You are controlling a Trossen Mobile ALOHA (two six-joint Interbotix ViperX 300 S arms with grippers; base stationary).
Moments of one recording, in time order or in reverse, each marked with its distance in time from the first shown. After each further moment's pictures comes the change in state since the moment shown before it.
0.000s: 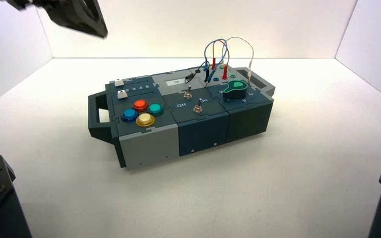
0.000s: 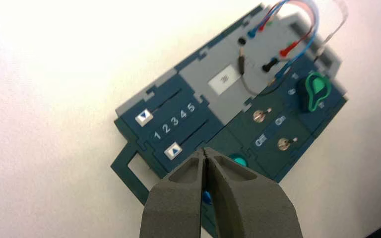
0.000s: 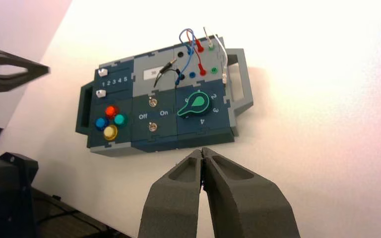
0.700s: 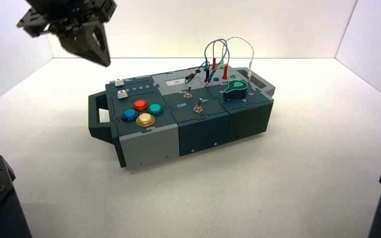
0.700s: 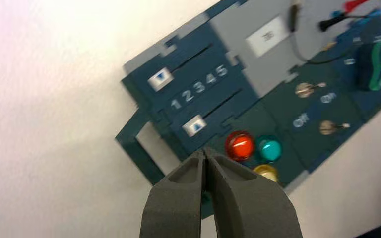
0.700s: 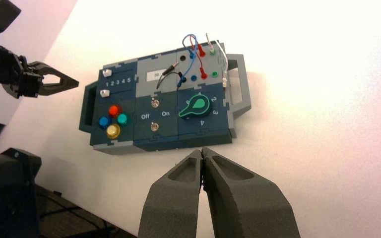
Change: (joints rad) left arm 0.052 0.193 -0.015 0.000 0.020 -0.020; right arm 0.000 0.002 -0.052 -0.005 0.063 -0.026
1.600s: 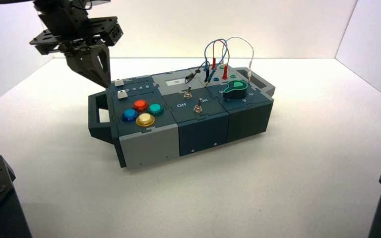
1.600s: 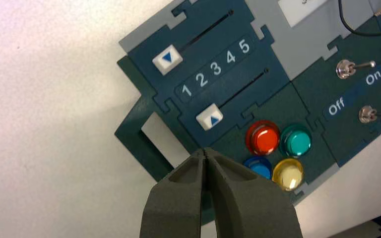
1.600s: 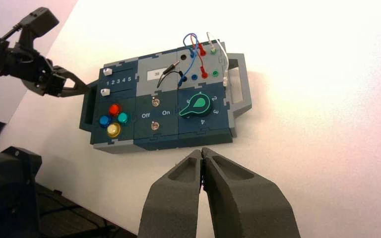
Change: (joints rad) left arm 0.015 0.206 -0.083 0.002 0.057 0.054; right arm 0.000 -0.003 0.002 0.003 -0.002 0.000
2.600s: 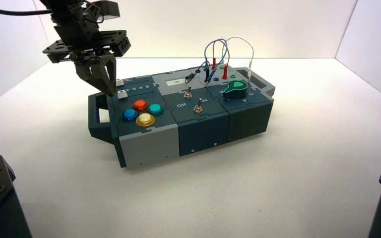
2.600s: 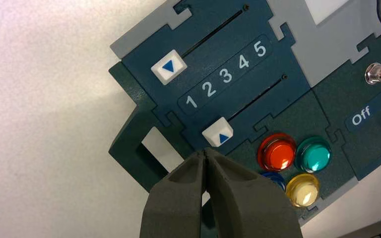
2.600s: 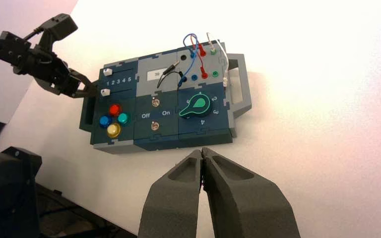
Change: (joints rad) left arm -0.008 0.117 -0.046 -0.002 0.002 0.009; right arm 0.000 -0.002 0.000 -0.002 0.000 -0.002
